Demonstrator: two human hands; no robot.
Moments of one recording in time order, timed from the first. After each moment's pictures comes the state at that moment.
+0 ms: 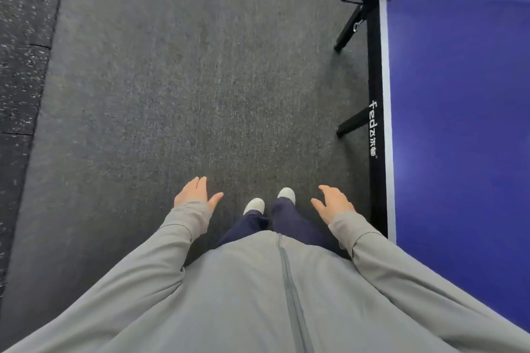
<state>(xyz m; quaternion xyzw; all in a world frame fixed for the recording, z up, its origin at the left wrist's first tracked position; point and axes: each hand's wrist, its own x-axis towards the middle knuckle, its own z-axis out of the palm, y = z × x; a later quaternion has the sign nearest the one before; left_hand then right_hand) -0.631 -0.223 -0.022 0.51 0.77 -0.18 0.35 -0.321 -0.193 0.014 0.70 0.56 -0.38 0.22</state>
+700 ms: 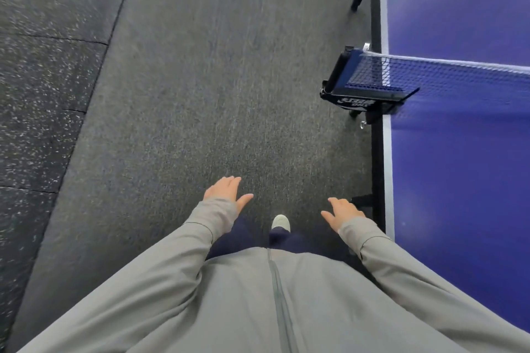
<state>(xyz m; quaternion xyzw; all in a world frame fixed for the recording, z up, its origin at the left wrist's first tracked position) -0.587 0.075 0.022 0.59 0.72 -0.15 0.32 -0.305 0.099 0.011 0.63 0.63 -0.34 0.30</state>
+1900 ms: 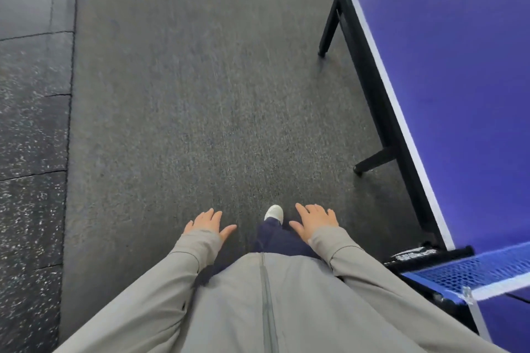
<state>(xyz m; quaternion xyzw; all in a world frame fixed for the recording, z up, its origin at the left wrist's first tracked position) -0.778 0.550 -0.006 0.63 0.65 -0.29 0.32 -0.517 0.535 -0.005 0.65 0.62 -0.35 0.26</state>
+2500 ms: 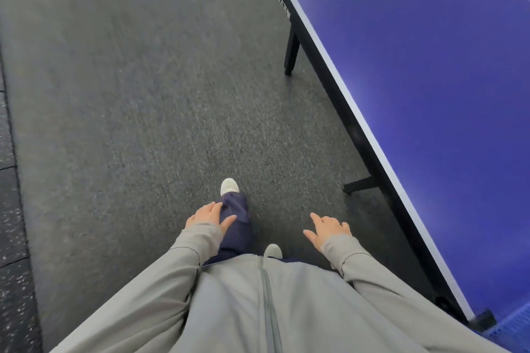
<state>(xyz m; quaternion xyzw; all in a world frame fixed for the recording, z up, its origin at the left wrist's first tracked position) -0.731 0.813 -0.011 0.69 0.60 -0.25 0.32 -0.464 0.716 -0.003 0.73 0.49 -0.39 0.27</state>
